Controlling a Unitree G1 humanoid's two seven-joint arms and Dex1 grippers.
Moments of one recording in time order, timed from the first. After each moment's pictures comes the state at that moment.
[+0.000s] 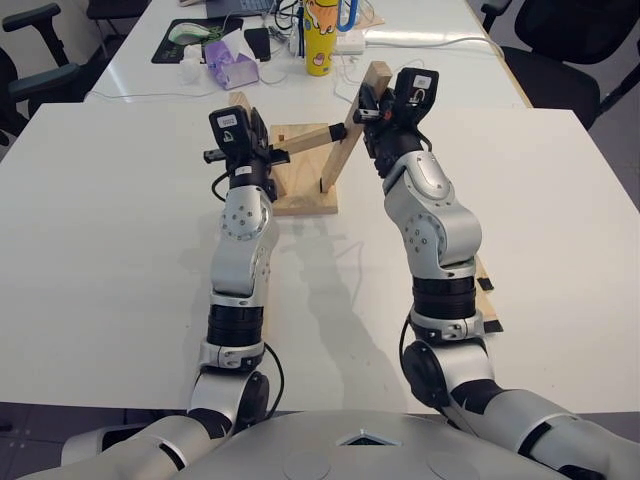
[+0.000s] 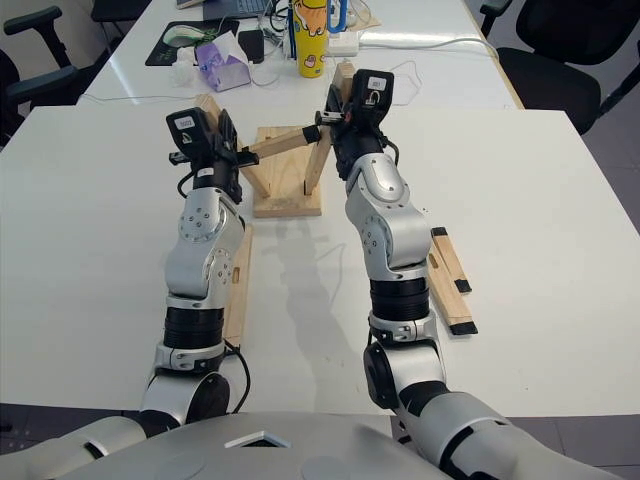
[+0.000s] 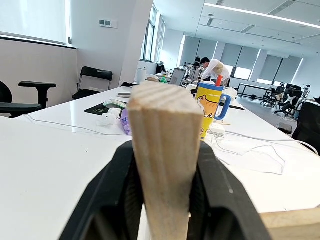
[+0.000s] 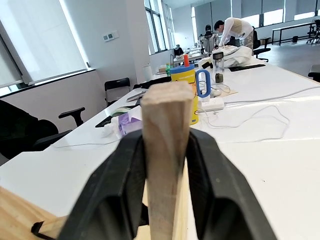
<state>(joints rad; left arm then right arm) -0.41 -0.15 -0.01 -0.09 -0.02 0.34 0.27 -0.58 0.09 -0.01 -0.09 0.24 0.58 -0.10</state>
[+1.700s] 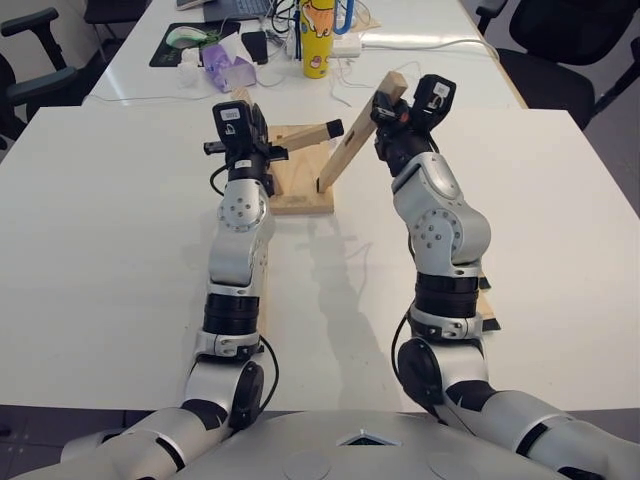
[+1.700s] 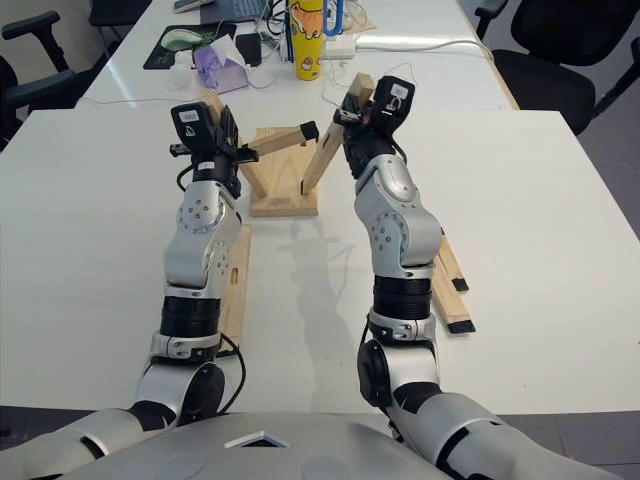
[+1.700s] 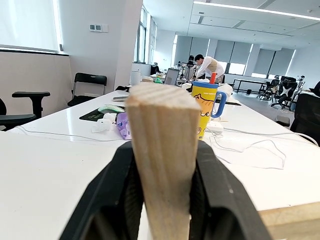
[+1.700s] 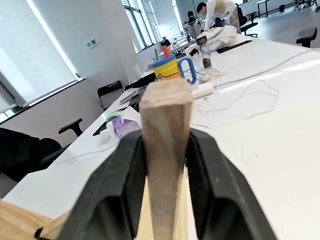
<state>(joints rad) -0.46 -0.11 0.02 0.00 0.00 0.32 0.23 -0.59 0.14 -0.18 -0.07 0.37 0.65 -0.16</state>
